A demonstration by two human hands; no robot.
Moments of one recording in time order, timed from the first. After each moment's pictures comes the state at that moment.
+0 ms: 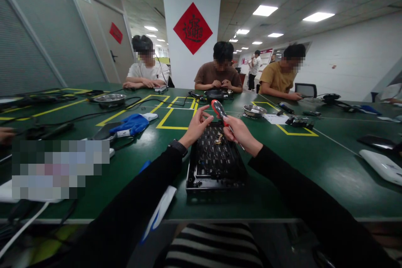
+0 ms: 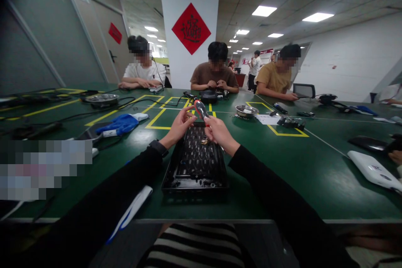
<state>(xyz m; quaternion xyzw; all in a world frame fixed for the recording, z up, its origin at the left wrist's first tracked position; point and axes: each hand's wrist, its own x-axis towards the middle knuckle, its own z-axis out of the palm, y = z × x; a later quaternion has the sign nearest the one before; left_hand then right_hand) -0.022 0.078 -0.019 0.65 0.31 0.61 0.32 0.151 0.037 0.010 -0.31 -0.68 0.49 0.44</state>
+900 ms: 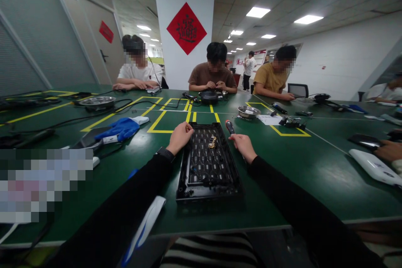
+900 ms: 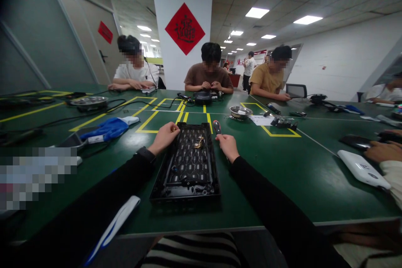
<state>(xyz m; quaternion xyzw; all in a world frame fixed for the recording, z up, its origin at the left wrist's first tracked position) -0.055 0.104 -0.058 0.69 0.61 0.38 0.07 0.213 0.085 -0.070 -0.56 -0.65 0.24 0.46</state>
